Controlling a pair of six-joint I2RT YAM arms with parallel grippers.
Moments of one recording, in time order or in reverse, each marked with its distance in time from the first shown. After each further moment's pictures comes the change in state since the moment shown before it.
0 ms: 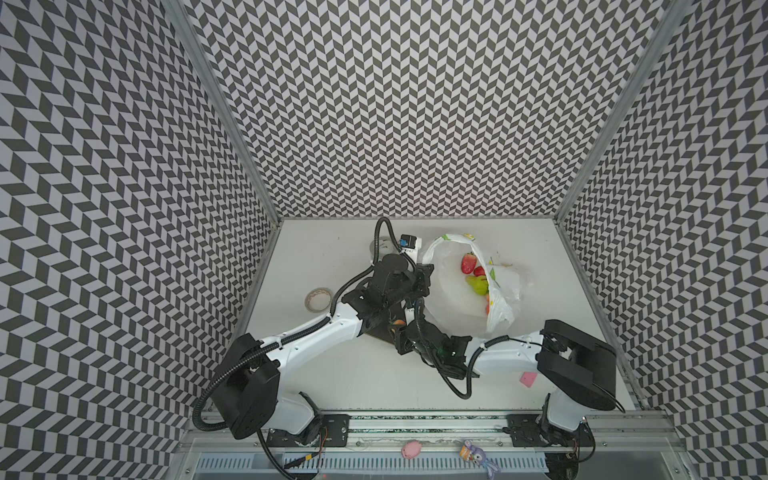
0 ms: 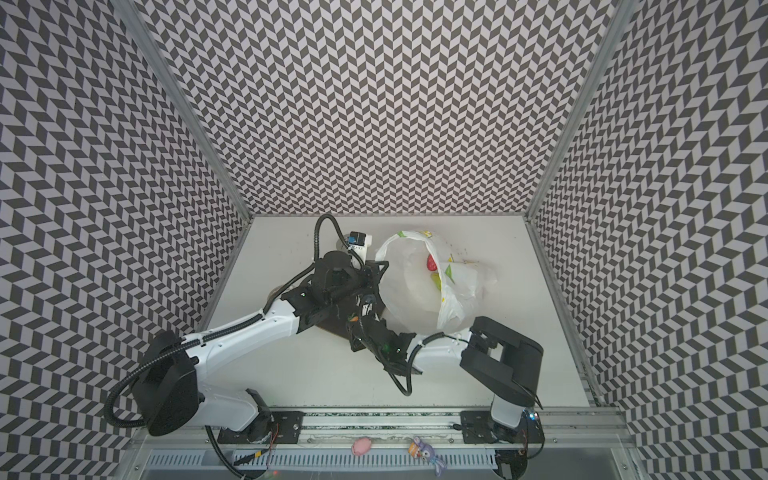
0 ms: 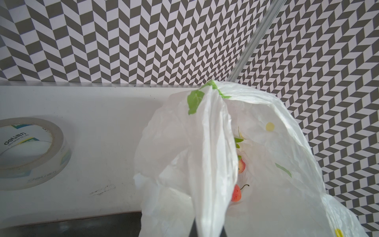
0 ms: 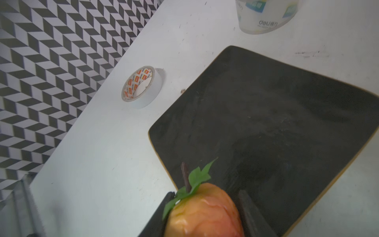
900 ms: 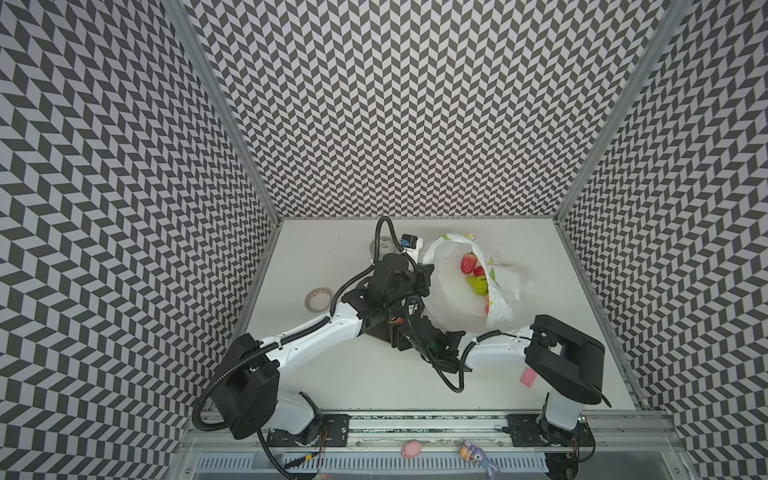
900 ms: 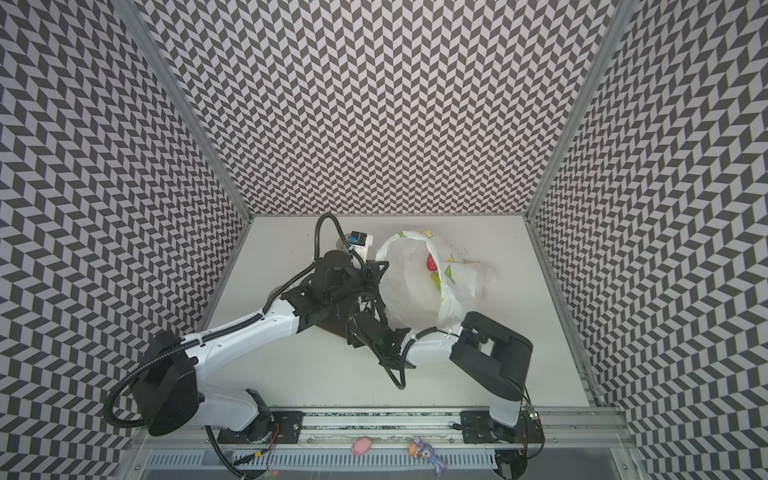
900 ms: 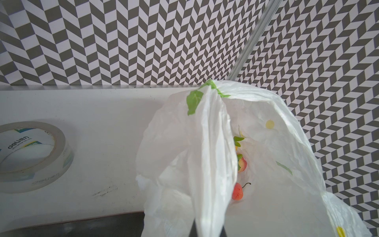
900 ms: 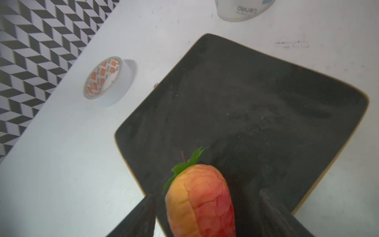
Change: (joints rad) left arm 0.000 -0.001 0.011 -0.013 0.000 0.026; right arm -0.018 -0.006 0.032 -0.101 0.037 -0.011
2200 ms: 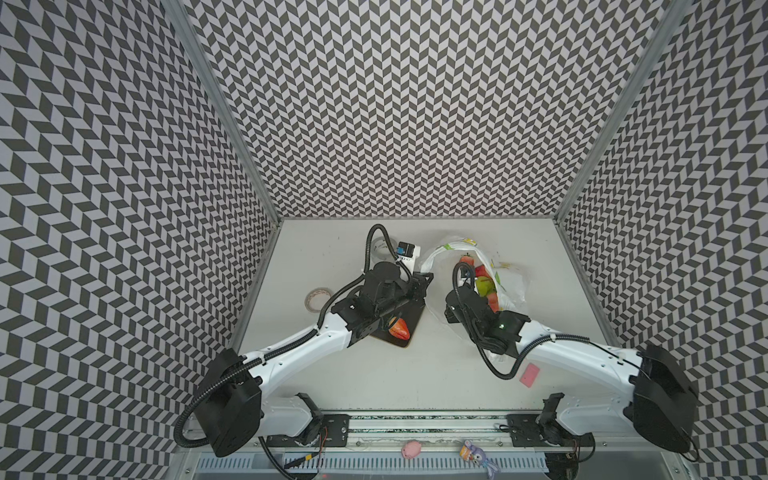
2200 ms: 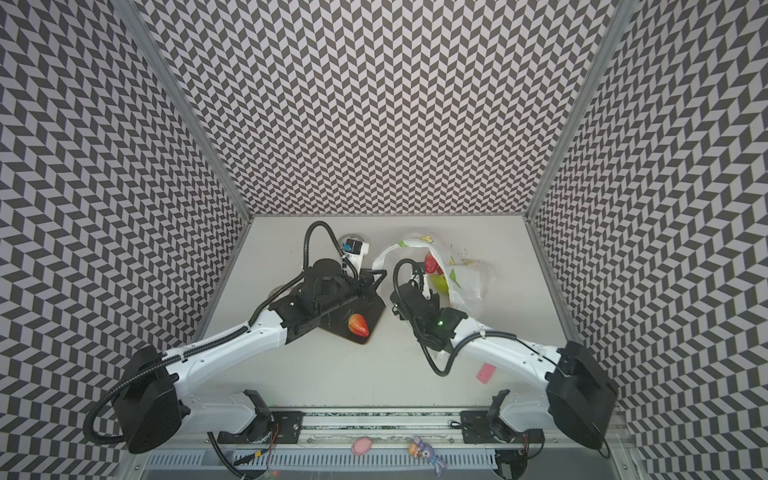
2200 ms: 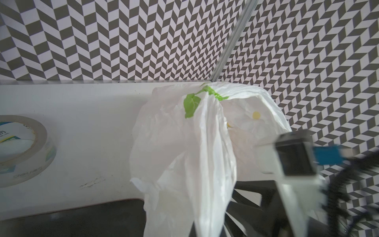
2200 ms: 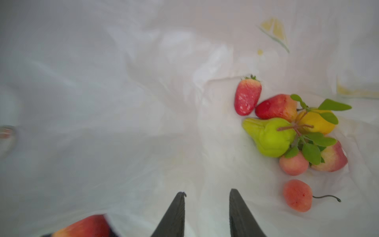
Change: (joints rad) left arm -0.019 -0.119 -0.097 0.008 0.070 0.000; right arm -0.263 -0.386 -0.020 -0.535 0.205 -0.120
